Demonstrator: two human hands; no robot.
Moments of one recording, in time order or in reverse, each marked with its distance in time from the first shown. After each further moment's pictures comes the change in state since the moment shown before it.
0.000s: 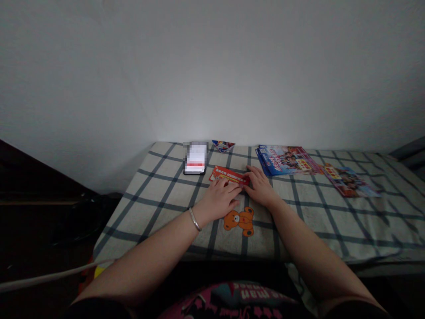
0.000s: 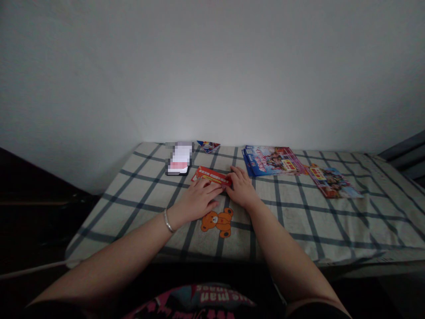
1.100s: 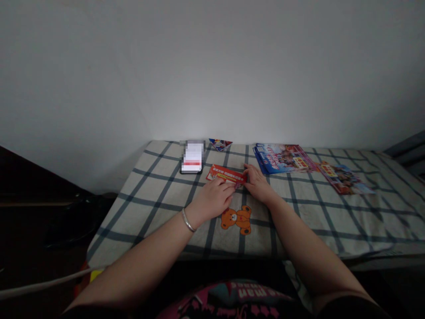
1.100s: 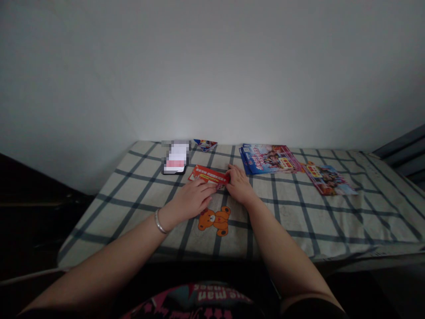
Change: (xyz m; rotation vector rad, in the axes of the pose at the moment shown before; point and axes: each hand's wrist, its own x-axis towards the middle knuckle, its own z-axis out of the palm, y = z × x) left_hand -0.002 -0.005 -0.005 -0.074 0.036 0.031; right_hand 0.005 0.009 0.005 0.122 -0.053 0.078
